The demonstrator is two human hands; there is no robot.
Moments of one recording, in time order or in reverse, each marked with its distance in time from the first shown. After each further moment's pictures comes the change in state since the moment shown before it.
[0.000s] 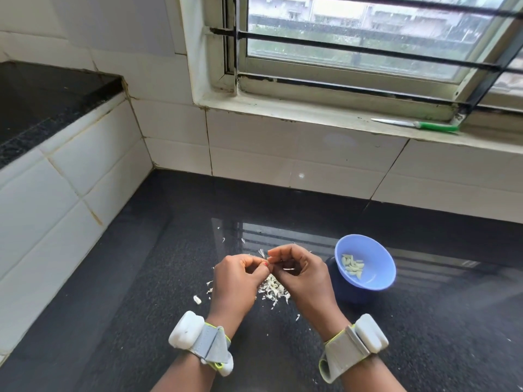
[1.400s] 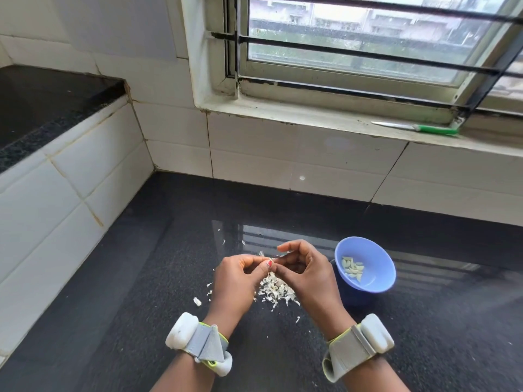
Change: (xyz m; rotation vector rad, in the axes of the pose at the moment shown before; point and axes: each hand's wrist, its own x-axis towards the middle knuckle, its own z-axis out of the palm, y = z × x) left_hand 0.004 -0.007 0.000 -0.140 -0.038 -0.002; right_hand 0.002 -0.010 -0.007 0.028 0.008 0.108
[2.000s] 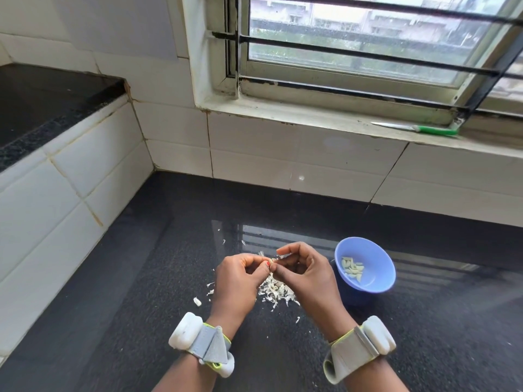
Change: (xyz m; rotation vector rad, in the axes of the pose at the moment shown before) left_hand -0.001 0.003 0.002 -0.004 0.026 0.033; right_hand -0.002 0.000 0.001 0.045 -0.006 0.006
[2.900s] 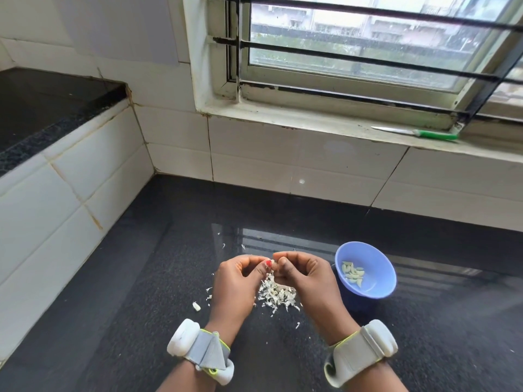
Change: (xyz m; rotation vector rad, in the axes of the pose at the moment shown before) left_hand -0.001 -0.001 0.000 -0.119 0.027 -0.024; right_hand 0.006 0.004 -0.001 0.149 -0.027 0.087
